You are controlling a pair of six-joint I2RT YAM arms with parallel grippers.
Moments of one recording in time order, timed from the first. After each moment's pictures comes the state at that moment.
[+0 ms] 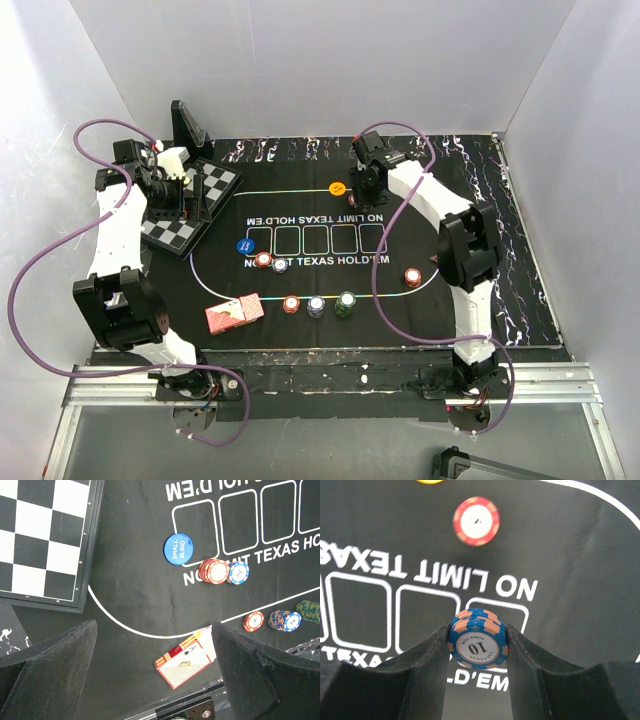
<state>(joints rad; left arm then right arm) 0.23 1.58 1.51 -1.04 0.43 0.27 0.52 2.04 1.79 -0.78 0.09 0.24</state>
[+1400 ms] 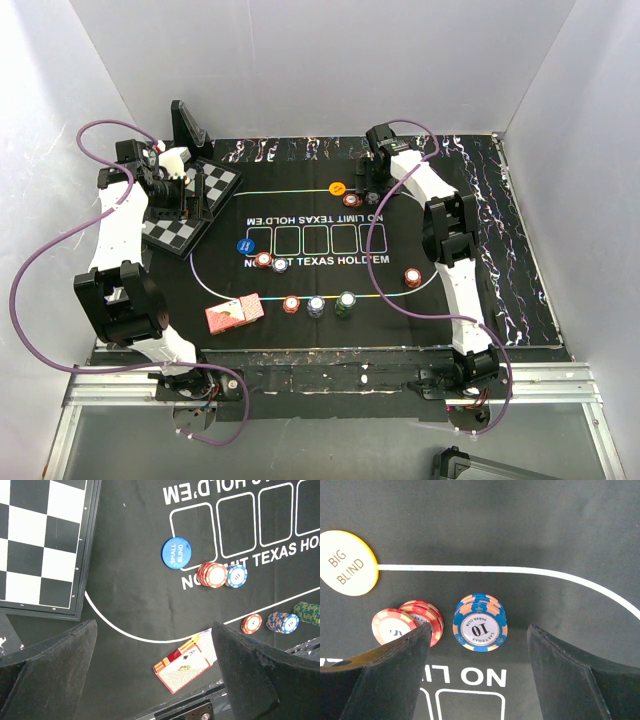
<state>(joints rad) 0.23 1.61 1.51 -1.02 0.46 0.27 0.36 2.46 2.21 -0.86 0.04 0.31</state>
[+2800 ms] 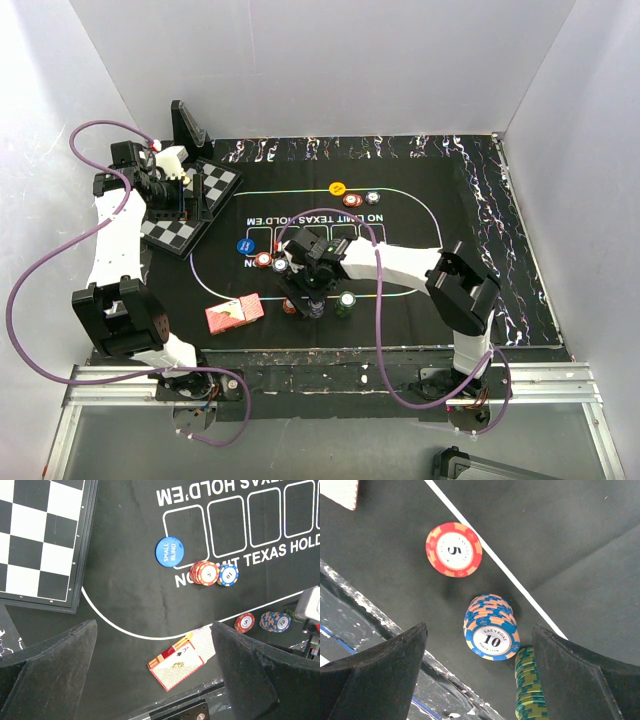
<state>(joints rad) 0.23 1.53 1.49 -1.03 0.46 0.25 1.05 1.87 1.35 -0.66 -0.15 0.23</state>
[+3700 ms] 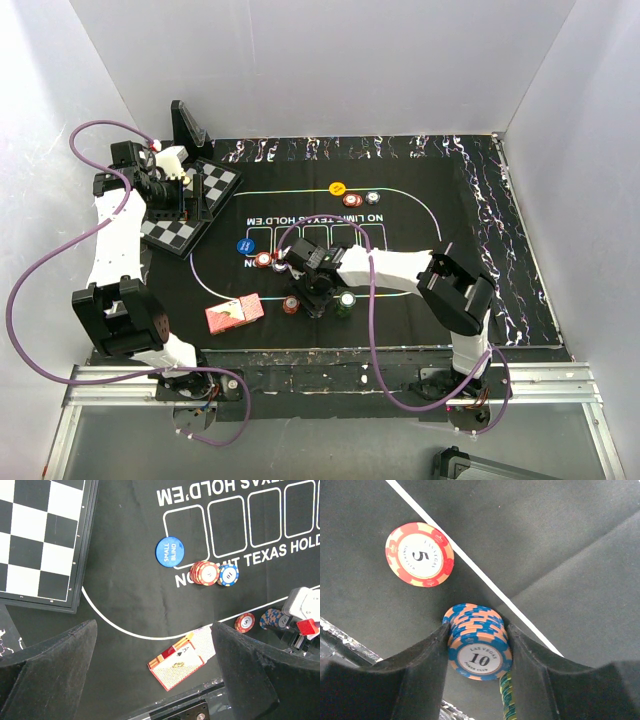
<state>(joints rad) 0.23 1.53 1.49 -1.03 0.46 0.25 1.08 1.90 1.29 -0.61 -0.03 0.21</state>
